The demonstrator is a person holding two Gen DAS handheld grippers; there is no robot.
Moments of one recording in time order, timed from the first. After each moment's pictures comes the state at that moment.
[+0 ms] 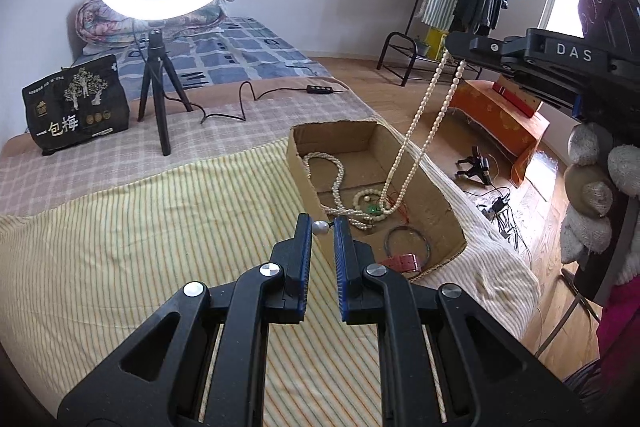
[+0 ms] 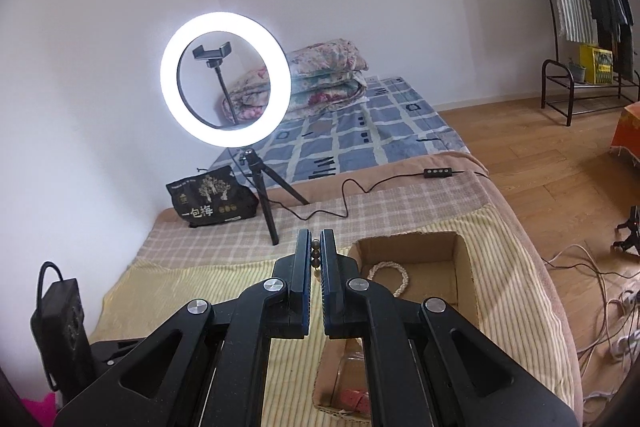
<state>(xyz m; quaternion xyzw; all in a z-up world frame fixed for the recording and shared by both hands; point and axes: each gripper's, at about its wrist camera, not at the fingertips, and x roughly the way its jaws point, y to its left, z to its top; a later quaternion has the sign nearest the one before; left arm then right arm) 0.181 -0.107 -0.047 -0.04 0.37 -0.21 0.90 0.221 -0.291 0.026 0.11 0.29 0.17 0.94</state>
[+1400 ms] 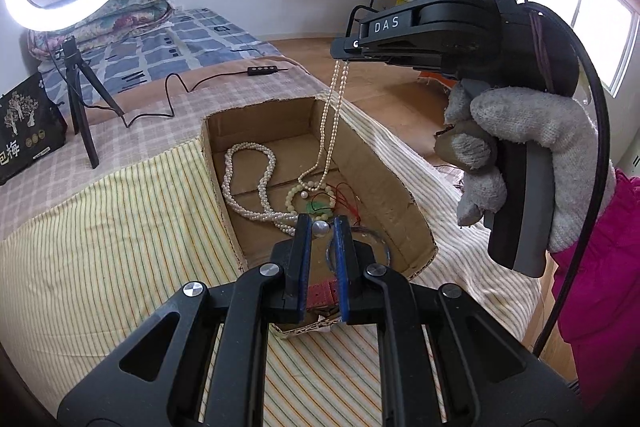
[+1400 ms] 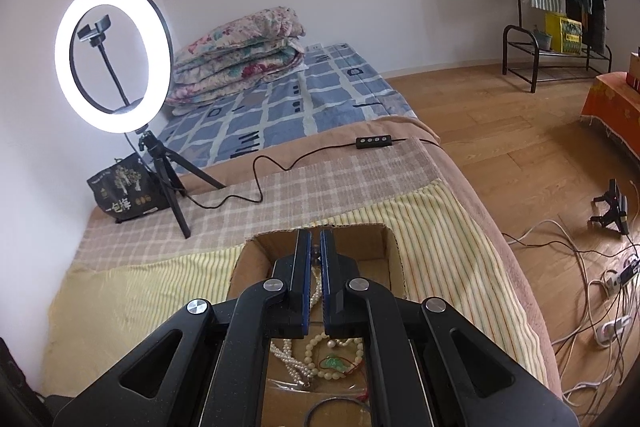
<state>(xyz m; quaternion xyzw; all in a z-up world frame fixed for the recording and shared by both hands) 0.202 -0.199 -0.074 0.01 0.39 -0.26 0.88 0.302 -0.344 -0.036 0.10 0.35 0.09 0.93</state>
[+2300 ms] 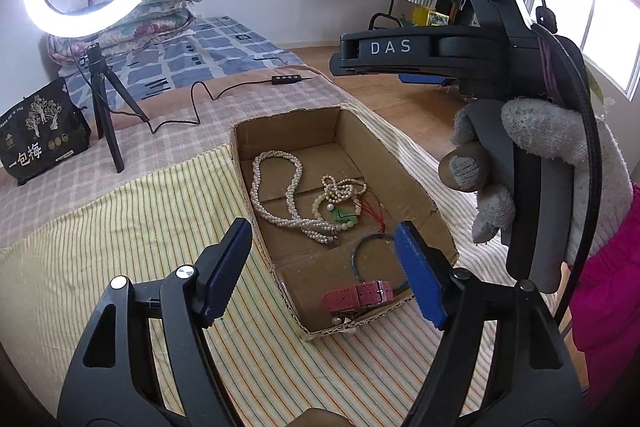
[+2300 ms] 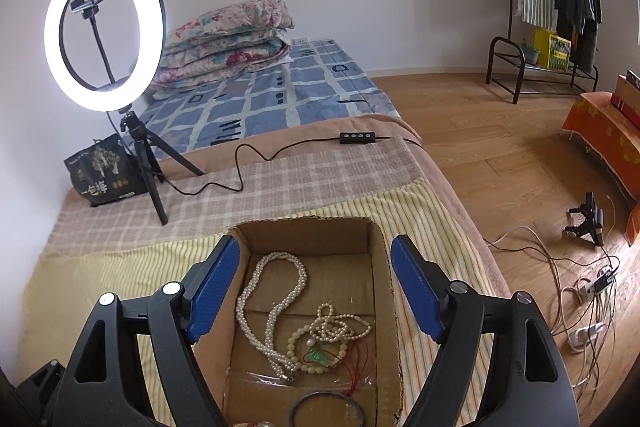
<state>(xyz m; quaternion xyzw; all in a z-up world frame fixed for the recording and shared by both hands) 0.200 -0.187 -0.068 0.02 0.37 -0.22 0.90 0.300 -0.329 -0.038 0.06 0.36 0.05 0.93</state>
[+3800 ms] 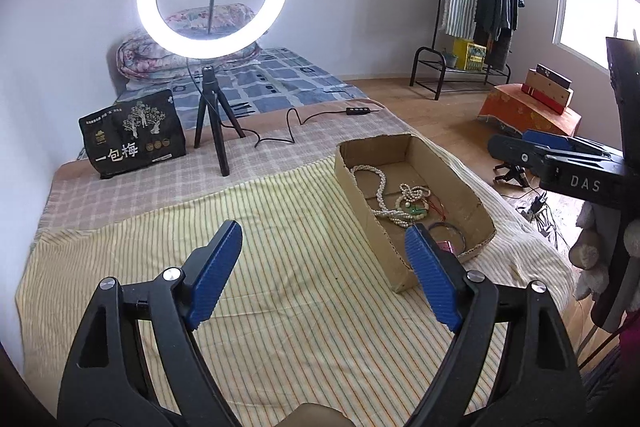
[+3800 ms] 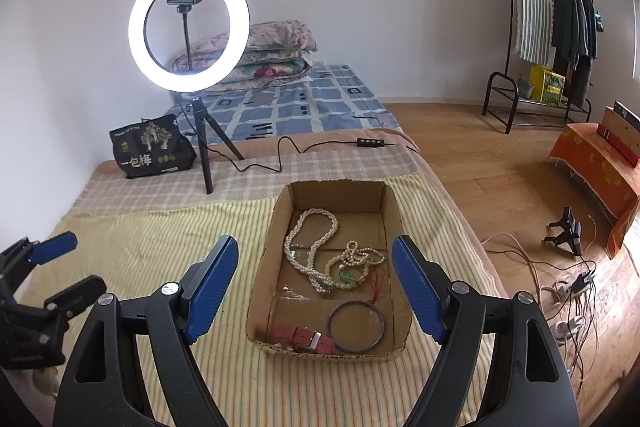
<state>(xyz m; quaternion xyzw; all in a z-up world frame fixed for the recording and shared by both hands) 0.137 -0.071 -0.023 0.02 0.32 -0.14 0.94 0.158 -0.285 -0.007 0.01 0.31 0.06 0.95</state>
